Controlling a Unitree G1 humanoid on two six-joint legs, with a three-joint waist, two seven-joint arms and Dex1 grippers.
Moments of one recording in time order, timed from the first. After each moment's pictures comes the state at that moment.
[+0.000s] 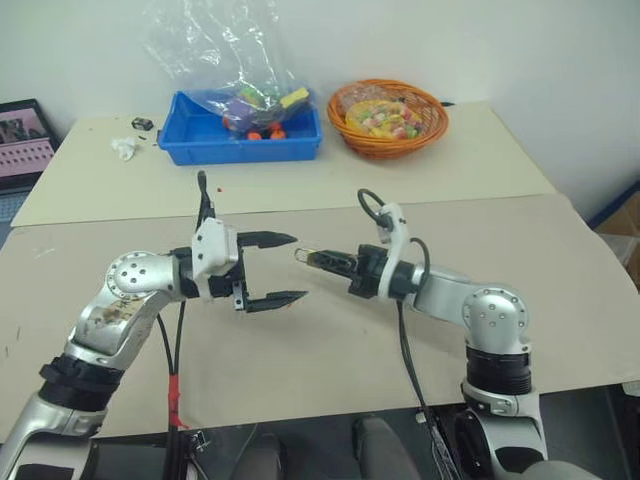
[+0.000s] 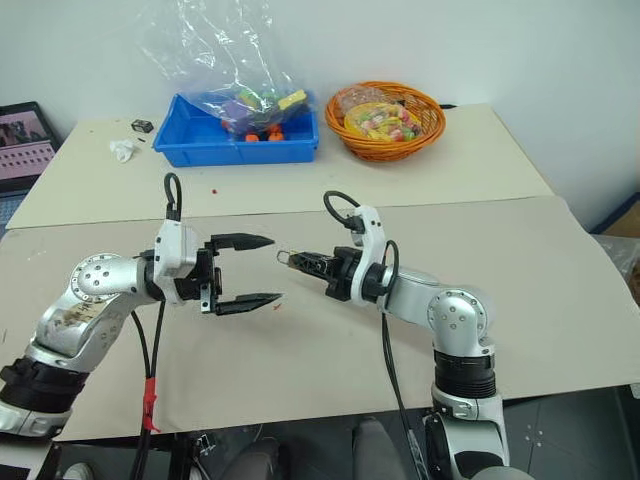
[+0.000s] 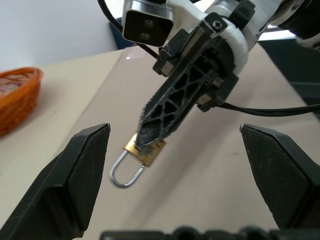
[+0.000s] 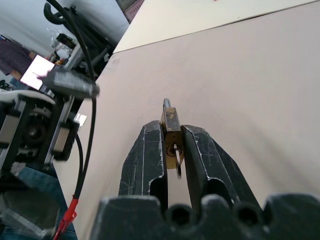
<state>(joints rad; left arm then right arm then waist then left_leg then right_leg) -0.37 0.83 -0.15 -0.21 -0.68 0.23 -1.07 -0.56 -0.17 -0.12 -0.24 1.02 1.23 0.15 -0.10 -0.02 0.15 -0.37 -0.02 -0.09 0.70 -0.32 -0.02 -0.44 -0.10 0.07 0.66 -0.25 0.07</state>
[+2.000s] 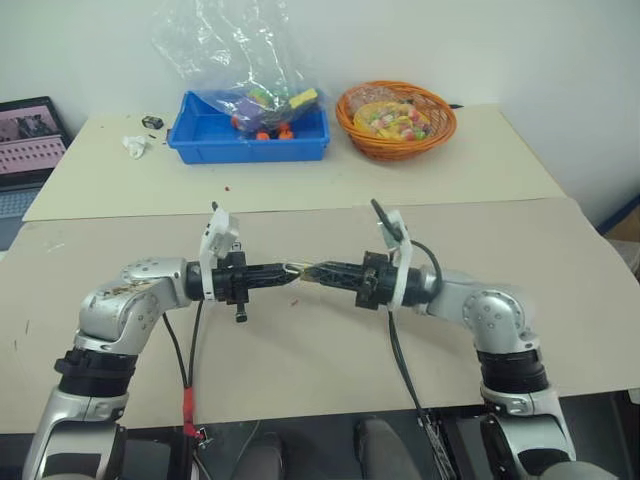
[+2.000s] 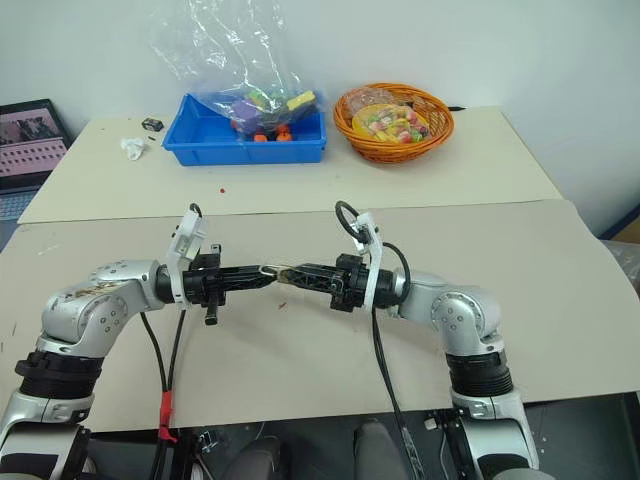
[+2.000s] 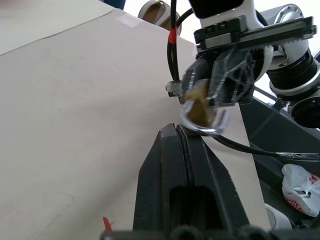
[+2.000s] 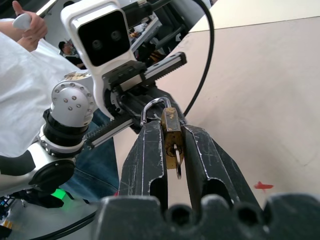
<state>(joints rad) -0.47 0.67 -0.02 -0.10 -0.71 0.70 -1.11 -0.56 -0.32 0.01 -0.14 0.95 1.07 0.65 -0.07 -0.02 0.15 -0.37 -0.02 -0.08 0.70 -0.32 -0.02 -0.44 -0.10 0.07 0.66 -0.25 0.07</state>
